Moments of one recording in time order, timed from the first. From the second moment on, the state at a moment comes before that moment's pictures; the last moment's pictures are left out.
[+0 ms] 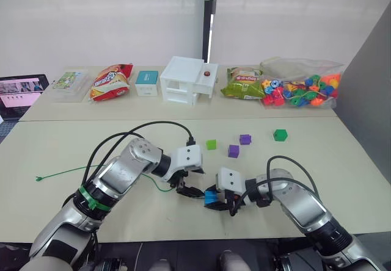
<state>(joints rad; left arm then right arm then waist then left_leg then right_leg) -0.67 0.67 -0.42 -0.14 -0.20 0.54 -1.28 -0.39 -0.60 0.42 -0.25 0.10 0.47 1.09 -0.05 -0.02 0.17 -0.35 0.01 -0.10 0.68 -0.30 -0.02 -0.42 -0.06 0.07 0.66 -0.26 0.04</state>
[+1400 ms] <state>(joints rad) -0.54 0.47 -0.40 0.12 -0.10 0.12 -1.35 -0.34 -0.62 0.38 -0.30 0.14 0.54 1.01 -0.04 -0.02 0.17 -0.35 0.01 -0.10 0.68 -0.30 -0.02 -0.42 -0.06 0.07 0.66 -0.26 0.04</state>
